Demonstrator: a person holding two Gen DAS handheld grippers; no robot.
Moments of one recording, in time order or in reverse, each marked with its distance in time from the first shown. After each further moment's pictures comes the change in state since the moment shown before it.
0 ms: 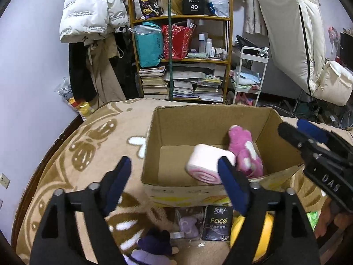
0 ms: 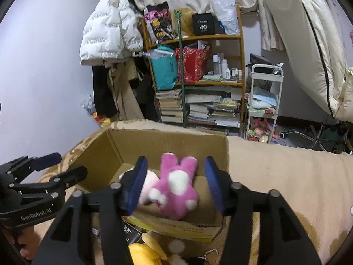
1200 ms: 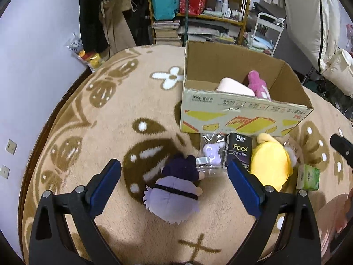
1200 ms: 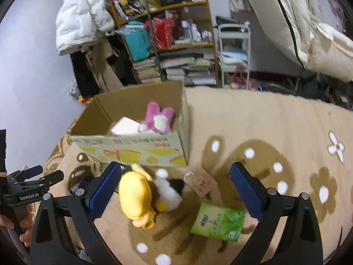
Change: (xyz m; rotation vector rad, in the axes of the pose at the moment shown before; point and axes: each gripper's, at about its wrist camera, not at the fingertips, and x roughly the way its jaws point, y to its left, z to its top) left arm -0.028 0.043 -0.056 -0.070 0.313 0.023; right arm -0.079 -0.029 -0.044 0.169 0.268 -0.102
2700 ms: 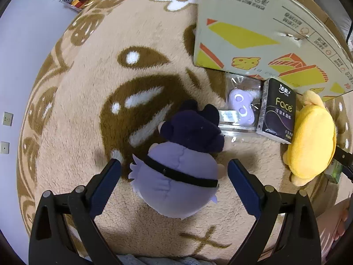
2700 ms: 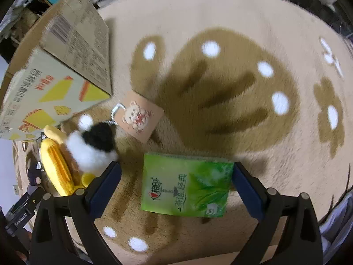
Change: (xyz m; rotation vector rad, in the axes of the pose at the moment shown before) left arm 0.098 0.008 -0.020 -0.043 0.394 0.036; right arm 0.100 -0.091 -0.043 0.314 0.539 -0.226
